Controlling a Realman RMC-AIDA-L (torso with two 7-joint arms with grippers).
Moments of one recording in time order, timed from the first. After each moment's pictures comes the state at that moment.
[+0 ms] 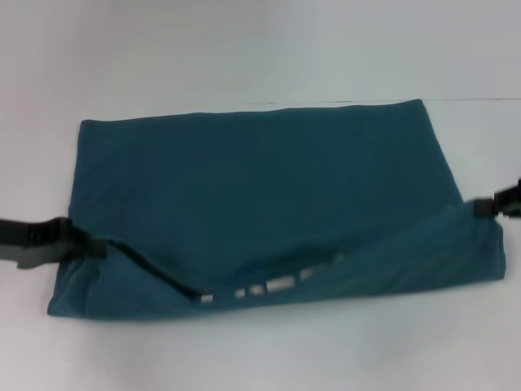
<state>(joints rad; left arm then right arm) -0.61 -2.01 0.46 0.86 2.53 1.62 -2.50 0.66 1.89 -0.48 -0.71 -2.43 -1.57 2.40</state>
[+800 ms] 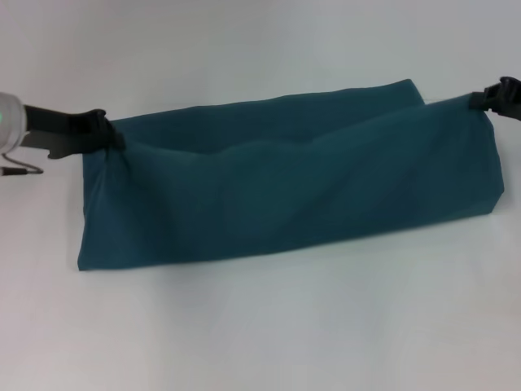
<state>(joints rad) -0.82 -1.98 0.60 0.73 2.54 1.19 -2.66 0.75 1.94 -0.55 -0.65 -2.29 -1.05 2.42</state>
